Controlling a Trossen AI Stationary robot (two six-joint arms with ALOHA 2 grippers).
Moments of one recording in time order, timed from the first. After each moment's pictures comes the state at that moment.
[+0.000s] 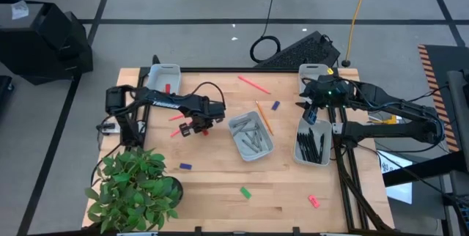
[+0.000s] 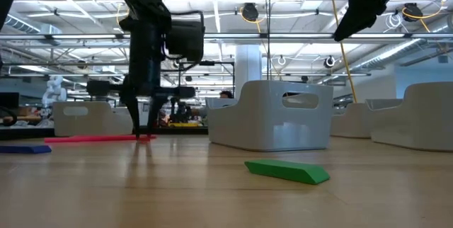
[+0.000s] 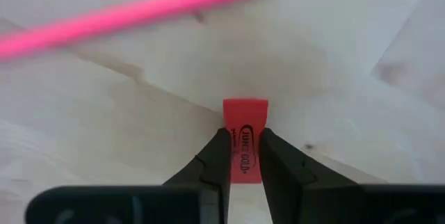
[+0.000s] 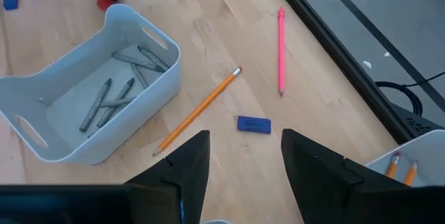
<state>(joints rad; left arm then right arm) 0.20 1.79 1.08 -0.81 0.03 -1.81 -0.33 0.83 0.89 -0.85 0.10 0.07</state>
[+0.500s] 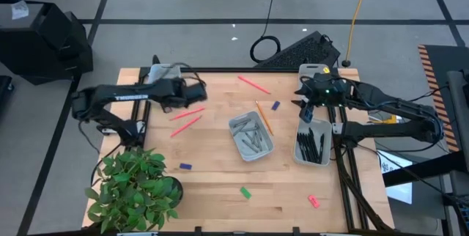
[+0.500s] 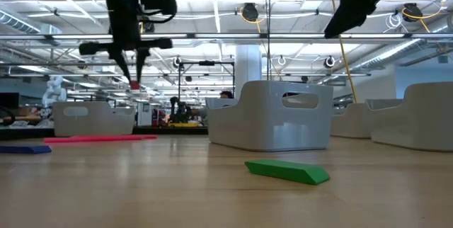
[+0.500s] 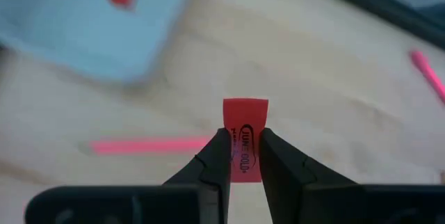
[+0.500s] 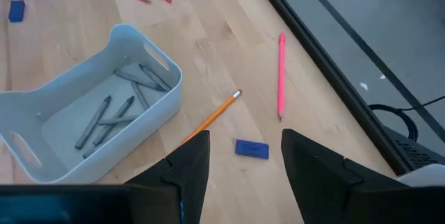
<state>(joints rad) 0.30 1.44 1.08 -1.02 -0.44 -1.63 -0.33 0.86 0.89 -0.76 0.10 0.01</state>
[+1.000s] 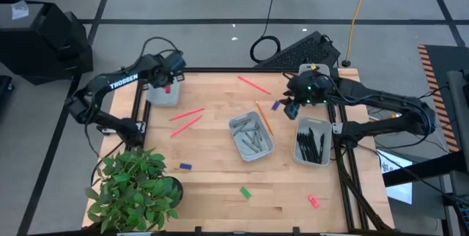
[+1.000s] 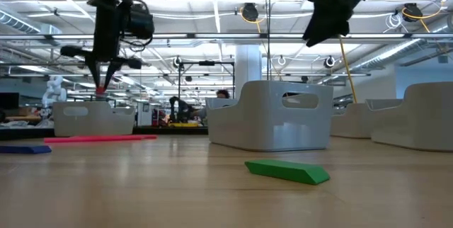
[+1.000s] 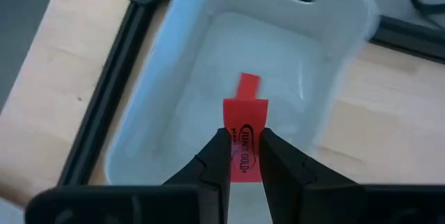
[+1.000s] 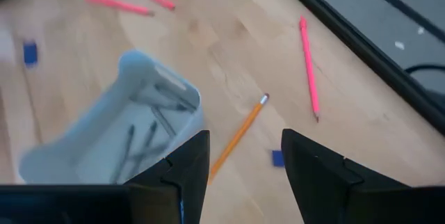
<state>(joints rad) 0.80 1.40 1.06 -1.09 -0.43 -1.09 -0.33 1.06 0.97 -0.69 0.05 0.23</state>
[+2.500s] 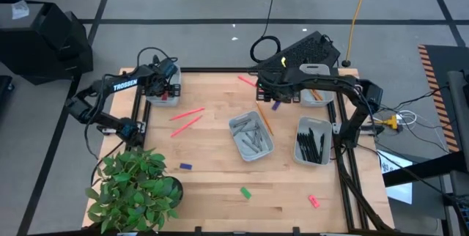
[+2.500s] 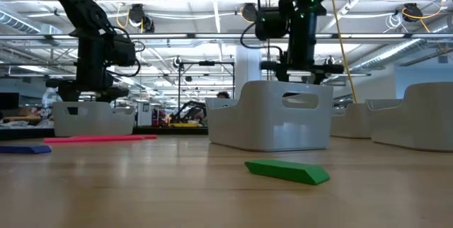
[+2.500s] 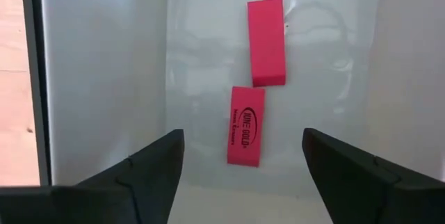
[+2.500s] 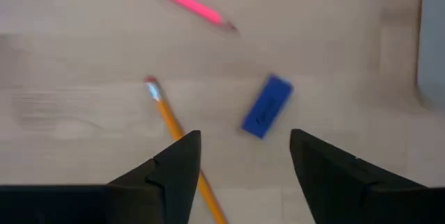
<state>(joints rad) 0.96 1.39 0.76 -0.80 -0.22 -0.60 -0.42 1.73 1.27 -0.96 0.18 1.20</state>
